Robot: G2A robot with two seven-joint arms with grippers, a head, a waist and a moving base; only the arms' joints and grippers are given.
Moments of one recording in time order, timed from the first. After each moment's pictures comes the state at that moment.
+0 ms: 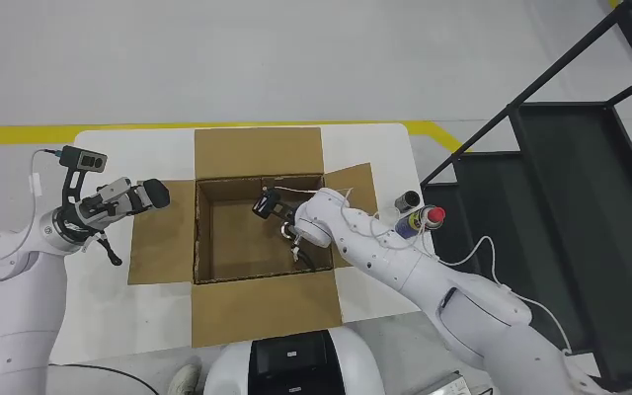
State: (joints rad) left arm 1.14 -1.01 -1.59 -1.28 -0.73 -0.40 -1.42; right arm -0.69 -1.44 0.51 -1.09 -1.06 -0.09 1.00
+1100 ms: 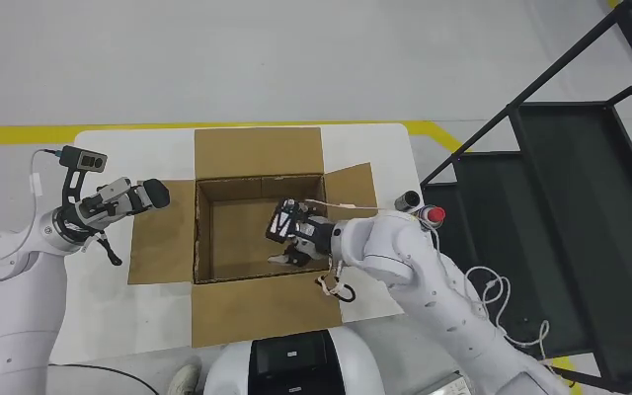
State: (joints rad) left arm 1.14 -1.01 -1.59 -1.28 -0.73 -0.40 -1.42; right arm -1.26 -1.23 1.09 -1.98 -1.04 -0.55 0.84
